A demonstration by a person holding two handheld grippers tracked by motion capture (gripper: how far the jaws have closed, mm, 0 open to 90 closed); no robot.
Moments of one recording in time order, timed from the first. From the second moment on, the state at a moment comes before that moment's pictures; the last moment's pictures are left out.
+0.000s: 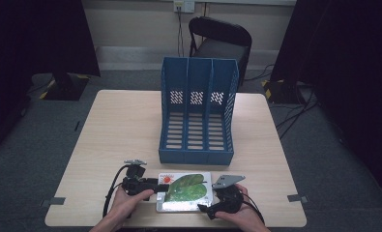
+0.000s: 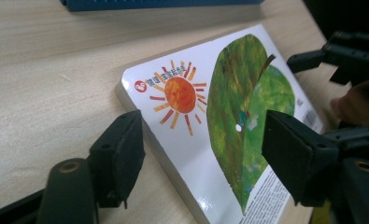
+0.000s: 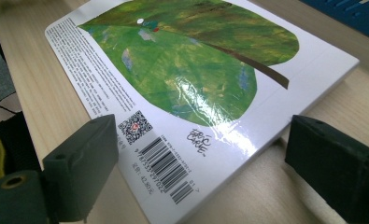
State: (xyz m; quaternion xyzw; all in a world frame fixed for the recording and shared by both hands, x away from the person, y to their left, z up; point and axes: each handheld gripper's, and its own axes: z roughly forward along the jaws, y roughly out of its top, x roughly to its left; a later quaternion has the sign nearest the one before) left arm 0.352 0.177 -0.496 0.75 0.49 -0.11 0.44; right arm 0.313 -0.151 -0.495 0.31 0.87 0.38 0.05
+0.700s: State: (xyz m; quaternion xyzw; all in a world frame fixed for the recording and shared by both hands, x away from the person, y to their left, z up) left arm 0.351 0.195 -0.496 0.66 0.52 -0.17 0.52; right arm 0.313 -0.151 -0.495 0.31 0.87 0.39 0.05
